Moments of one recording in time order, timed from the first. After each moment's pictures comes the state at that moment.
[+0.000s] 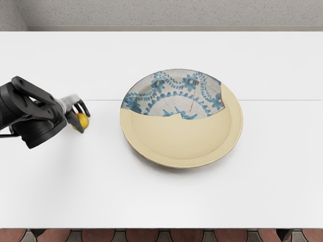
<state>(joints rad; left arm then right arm) -1.75 0.17 1.21 -1.37 -0.35 0.46 -0.03 -0.13 0.00 -0.01 0.19 0.01 0.02 0.04</state>
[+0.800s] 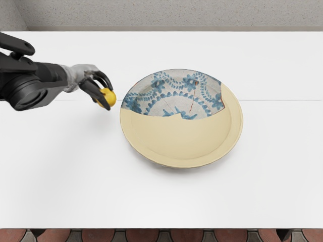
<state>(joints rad) -1.98 0.35 1.01 -1.45 -0.39 0.13 -0.04 -0.13 0.00 -0.01 0.19 0.01 0.02 0.04</state>
